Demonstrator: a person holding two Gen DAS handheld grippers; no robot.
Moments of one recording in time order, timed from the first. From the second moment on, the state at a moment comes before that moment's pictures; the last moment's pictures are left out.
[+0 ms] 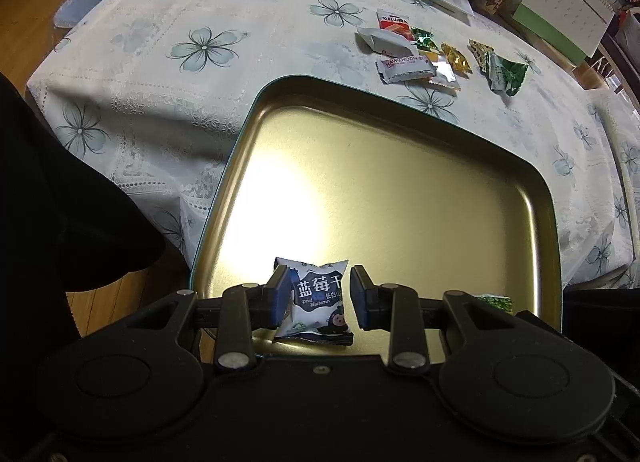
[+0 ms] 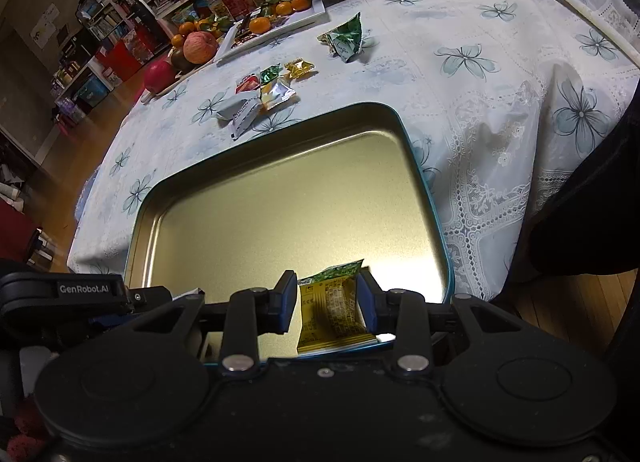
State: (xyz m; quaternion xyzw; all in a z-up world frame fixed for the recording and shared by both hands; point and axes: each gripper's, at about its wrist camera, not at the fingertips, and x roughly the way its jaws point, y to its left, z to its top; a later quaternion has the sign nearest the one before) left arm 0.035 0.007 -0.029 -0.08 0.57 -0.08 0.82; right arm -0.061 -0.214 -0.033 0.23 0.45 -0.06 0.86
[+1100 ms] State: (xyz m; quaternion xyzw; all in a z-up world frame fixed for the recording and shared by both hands) left arm 0.040 0.000 -0.019 -0.06 0.56 -0.06 0.82; right arm -0.042 -0.205 -0.036 0.21 0.50 -0.04 0.84
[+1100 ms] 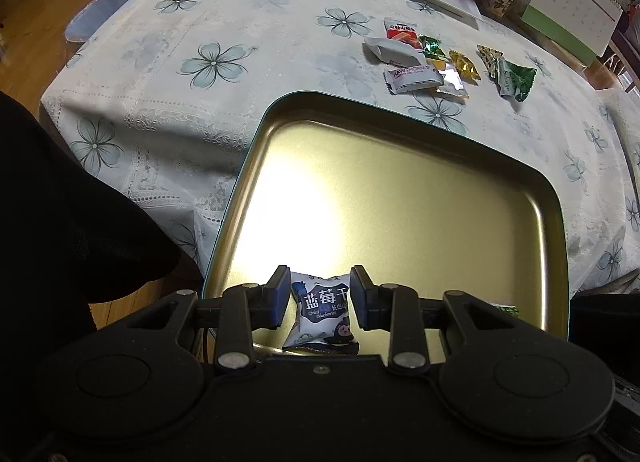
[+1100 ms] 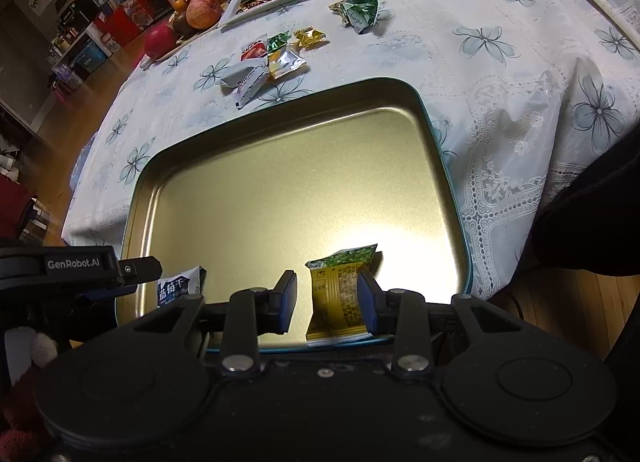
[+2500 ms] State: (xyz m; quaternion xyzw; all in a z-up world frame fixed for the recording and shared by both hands) left arm 0.283 -0.061 -0.013 -0.03 0.57 -0.09 0.82; right arm 0.255 -0.345 0.001 0.22 0.47 -0.16 0.84
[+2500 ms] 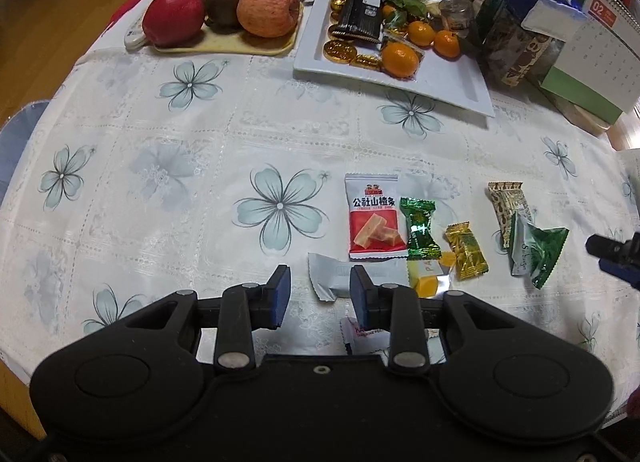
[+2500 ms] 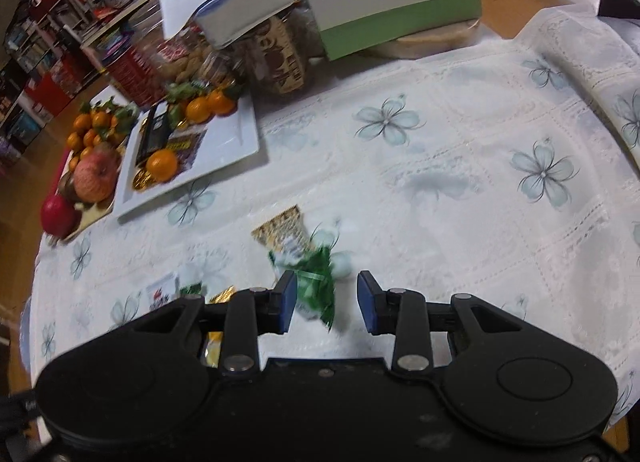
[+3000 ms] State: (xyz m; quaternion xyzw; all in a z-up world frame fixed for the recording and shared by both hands) left arm 0.299 -0.064 -0.028 -0.06 0.61 -0.08 0.79; right arm 0.288 -0.337 -0.046 0.22 0.53 -0.12 0.81
